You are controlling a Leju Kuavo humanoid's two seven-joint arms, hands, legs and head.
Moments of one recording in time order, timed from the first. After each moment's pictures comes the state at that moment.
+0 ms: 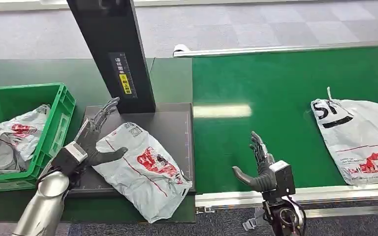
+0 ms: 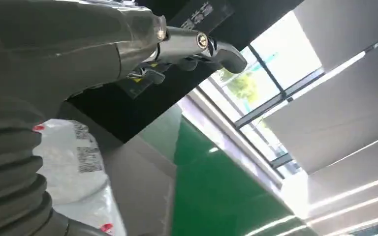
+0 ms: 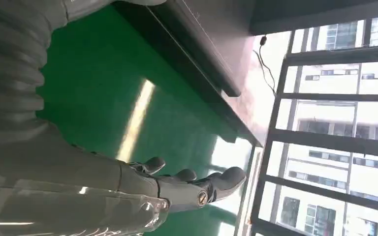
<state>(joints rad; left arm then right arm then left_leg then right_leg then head) -0.30 0.14 -0.08 -1.49 -0.29 -0.35 -0.53 -0.13 0.09 -0.07 -1.21 0.03 0.18 -0.51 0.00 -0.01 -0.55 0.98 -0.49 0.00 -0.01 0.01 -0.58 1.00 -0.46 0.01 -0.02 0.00</state>
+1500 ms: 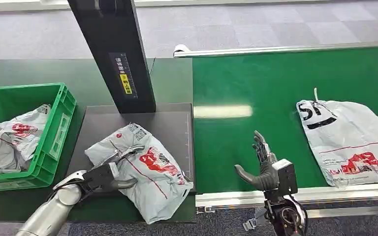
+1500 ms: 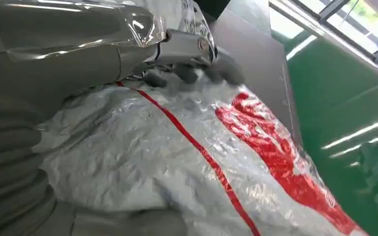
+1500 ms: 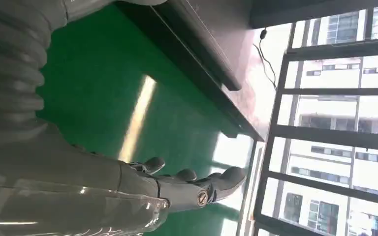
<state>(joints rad) -0.34 0.24 -0.28 -1.15 -0.38 -0.45 -0.51 -0.14 0.08 -0.07 -1.21 0.00 0.16 -0.50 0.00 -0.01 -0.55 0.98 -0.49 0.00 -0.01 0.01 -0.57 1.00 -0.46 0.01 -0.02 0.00</state>
